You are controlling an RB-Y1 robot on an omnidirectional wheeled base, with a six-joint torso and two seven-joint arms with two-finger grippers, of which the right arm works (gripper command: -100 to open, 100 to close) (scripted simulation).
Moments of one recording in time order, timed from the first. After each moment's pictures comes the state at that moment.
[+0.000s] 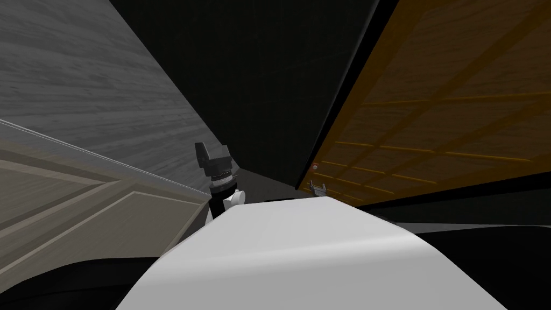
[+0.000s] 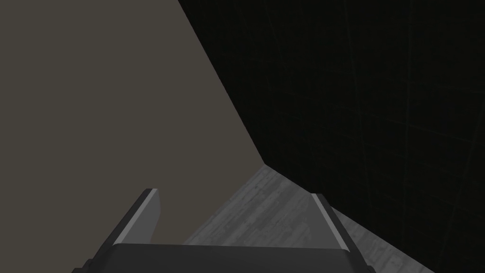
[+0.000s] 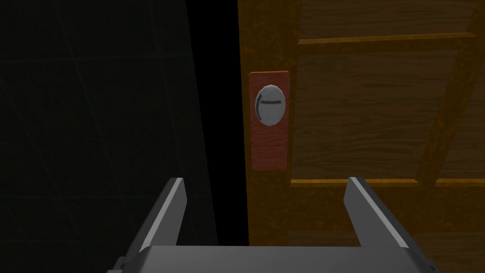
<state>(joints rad) 0.28 -0.49 0.76 -1.15 -1.32 -1.26 -1.06</state>
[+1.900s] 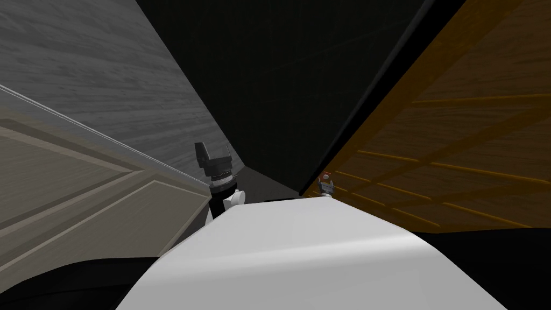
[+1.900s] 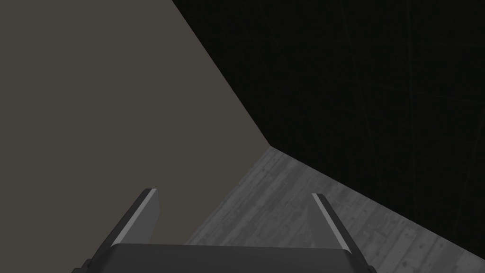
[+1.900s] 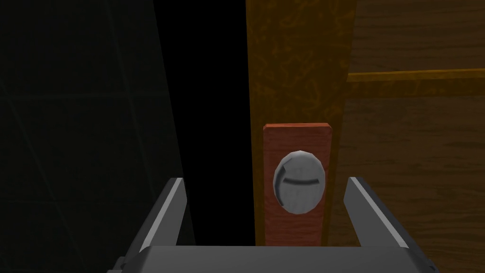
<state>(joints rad) 0.24 -0.41 0.39 -0.94 -1.04 -1.11 -1.30</state>
